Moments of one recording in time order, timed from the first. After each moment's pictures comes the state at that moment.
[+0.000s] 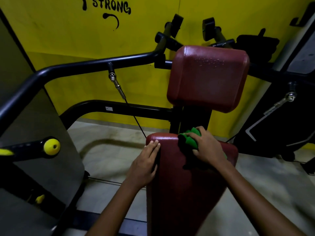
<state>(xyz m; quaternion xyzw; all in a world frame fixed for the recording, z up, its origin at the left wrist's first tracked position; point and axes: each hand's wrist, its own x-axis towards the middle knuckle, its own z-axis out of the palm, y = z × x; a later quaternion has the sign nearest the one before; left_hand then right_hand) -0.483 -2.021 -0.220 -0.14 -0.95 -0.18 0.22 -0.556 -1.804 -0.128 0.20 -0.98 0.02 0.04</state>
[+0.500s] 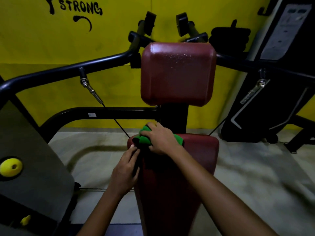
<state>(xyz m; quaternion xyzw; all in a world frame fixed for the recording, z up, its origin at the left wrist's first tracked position) -0.480 -2.021 -0.227 -0.13 -0.95 -0.18 0.23 -0.569 -1.866 -0.128 0.32 -0.94 0.03 0.06</state>
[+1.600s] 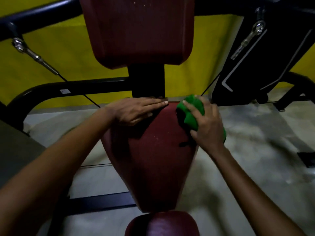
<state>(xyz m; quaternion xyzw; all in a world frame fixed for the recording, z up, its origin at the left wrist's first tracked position) -0.634 -1.959 -0.175 -0.56 -0.83 -0.06 0.04 -0.540 -1.691 -0.213 0.13 -0.94 0.11 0.30</state>
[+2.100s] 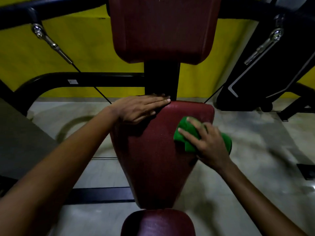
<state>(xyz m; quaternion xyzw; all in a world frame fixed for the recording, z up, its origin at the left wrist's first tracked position) -0.625 -1.981 -0.184 -0.53 -0.85 -0.06 0.06 -0.522 -1.689 -0.238 0.32 -0.91 -0.02 0.27</state>
